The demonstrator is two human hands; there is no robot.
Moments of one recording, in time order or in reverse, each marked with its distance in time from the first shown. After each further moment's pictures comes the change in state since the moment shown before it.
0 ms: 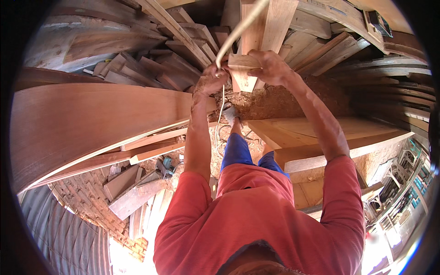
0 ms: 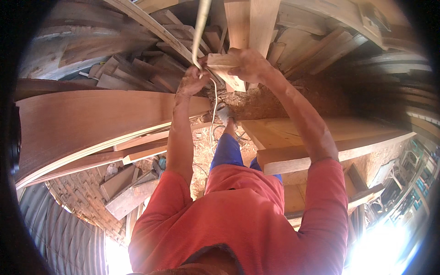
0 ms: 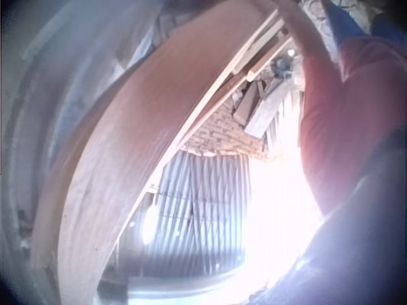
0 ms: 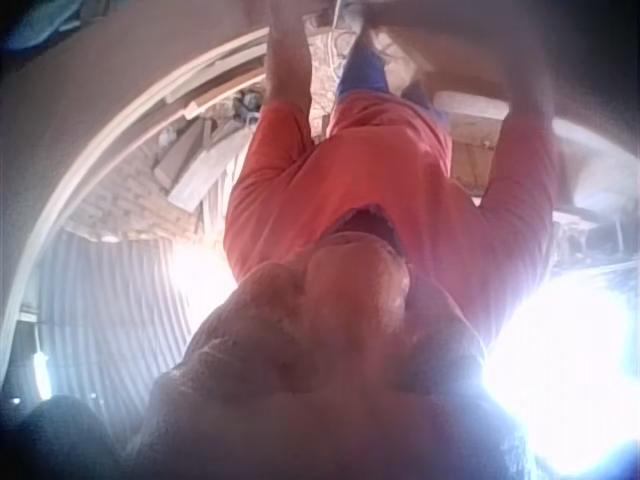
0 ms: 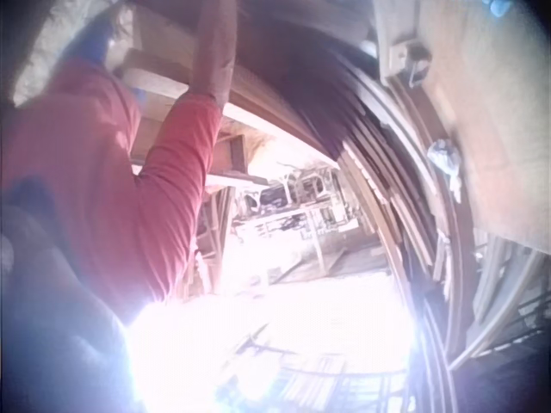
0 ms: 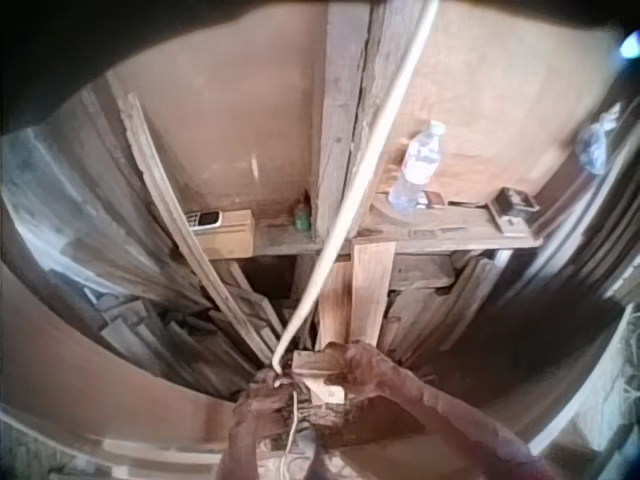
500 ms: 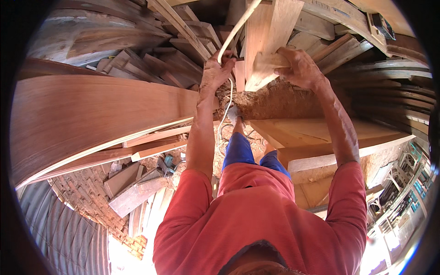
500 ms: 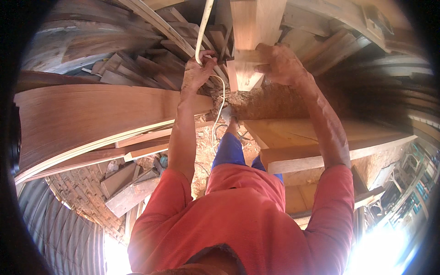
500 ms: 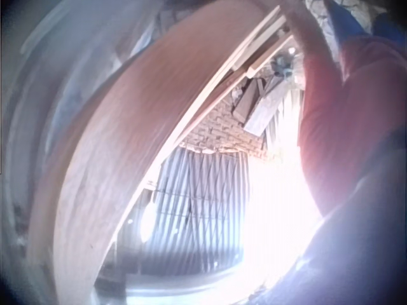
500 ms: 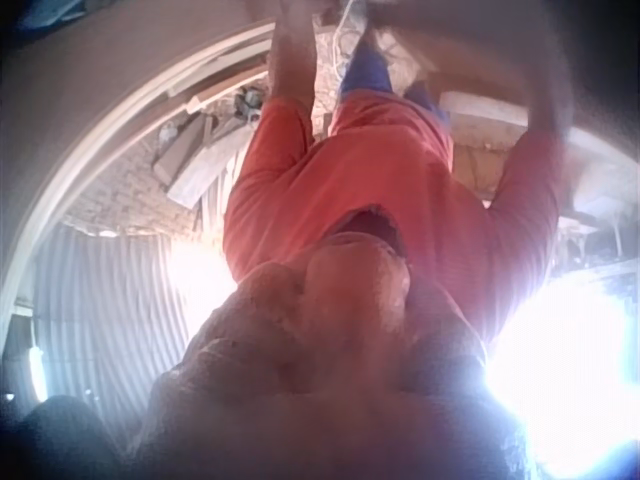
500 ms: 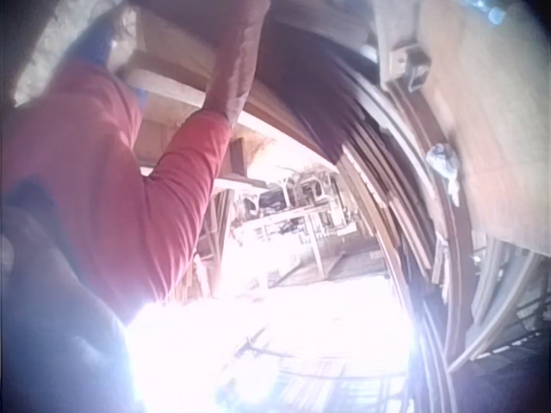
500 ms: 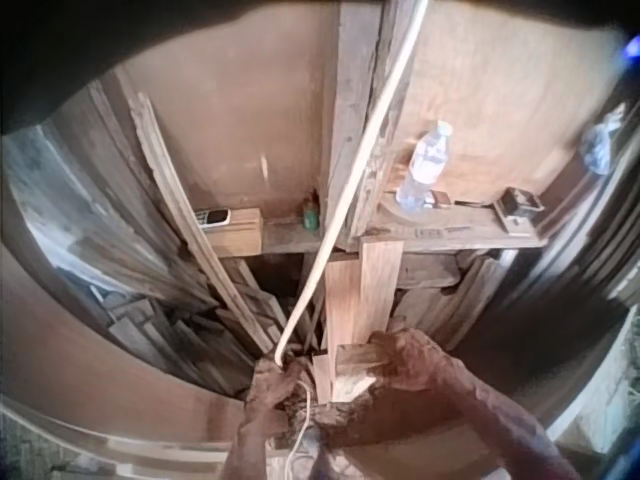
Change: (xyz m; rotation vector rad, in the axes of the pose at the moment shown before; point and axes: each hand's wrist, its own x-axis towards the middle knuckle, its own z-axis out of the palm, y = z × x) left_hand 0.005 0.023 -0.001 -0.120 0.161 -0.012; right_hand -0.041 0.006 -0.052 -0.174 0.085 -0.078
